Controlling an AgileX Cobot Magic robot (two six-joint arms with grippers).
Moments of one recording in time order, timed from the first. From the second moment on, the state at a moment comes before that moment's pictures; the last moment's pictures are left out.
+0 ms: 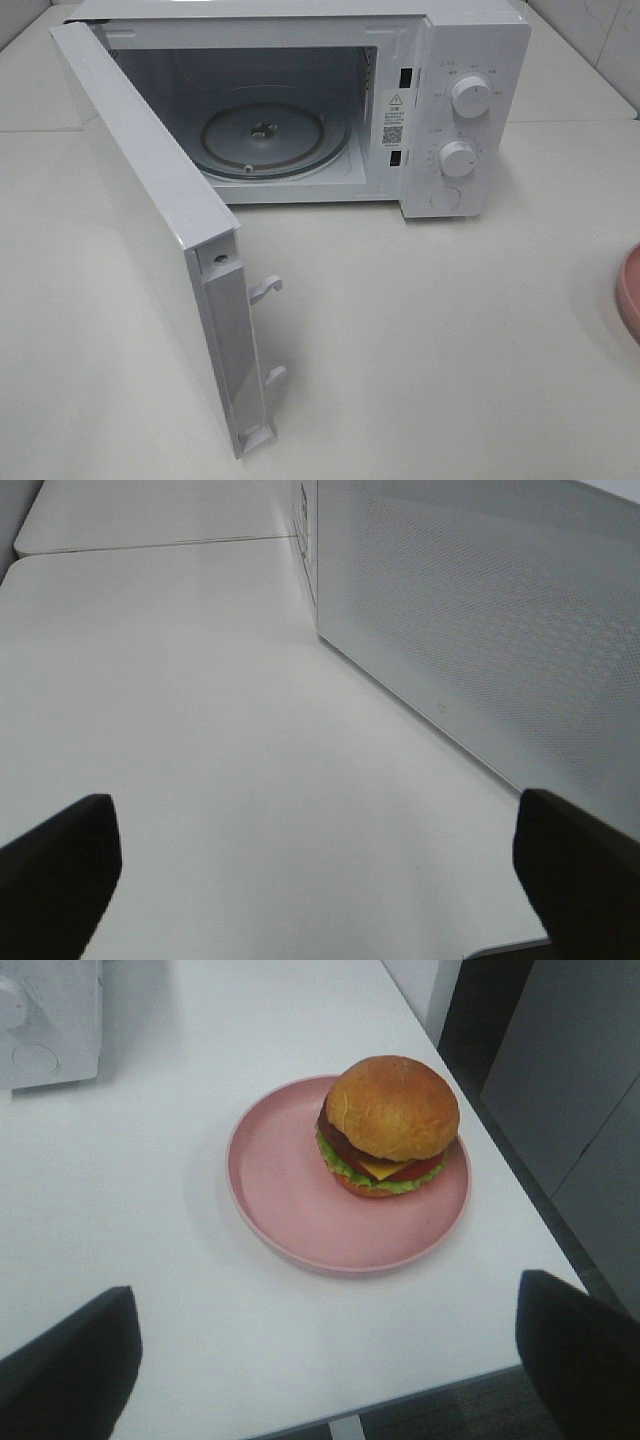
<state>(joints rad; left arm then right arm) -0.02 0.00 -0.50 -0.15 1.05 0.15 -0.06 0.00 -0.52 -0.14 1.11 0.08</state>
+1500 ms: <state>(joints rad) -0.02 0.00 -0.50 -0.15 1.05 0.15 -0.06 0.00 -0.50 0.00 1.06 0.03</state>
